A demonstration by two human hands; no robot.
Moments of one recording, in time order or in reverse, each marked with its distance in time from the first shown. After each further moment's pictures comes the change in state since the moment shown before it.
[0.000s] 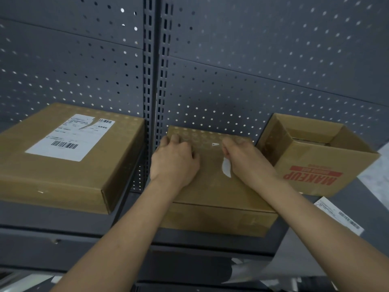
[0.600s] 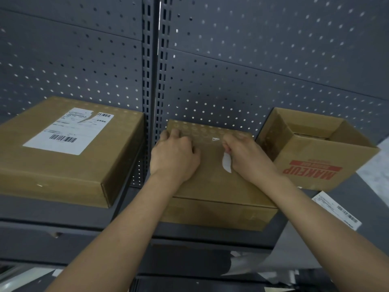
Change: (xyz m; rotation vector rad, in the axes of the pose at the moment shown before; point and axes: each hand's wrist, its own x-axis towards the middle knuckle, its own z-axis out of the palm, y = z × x) left_hand -0.001 -0.001 0.002 -0.008 0.024 0.007; right_hand 0.000 0.013 0.013 0.009 0.048 -0.039
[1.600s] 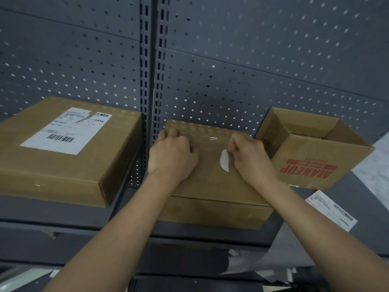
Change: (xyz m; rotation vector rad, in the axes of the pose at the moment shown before) left_hand 0.001 -0.001 0.002 -0.002 -0.003 0.004; right_hand -0.013 -0.001 -0.001 0.124 0.136 0.185
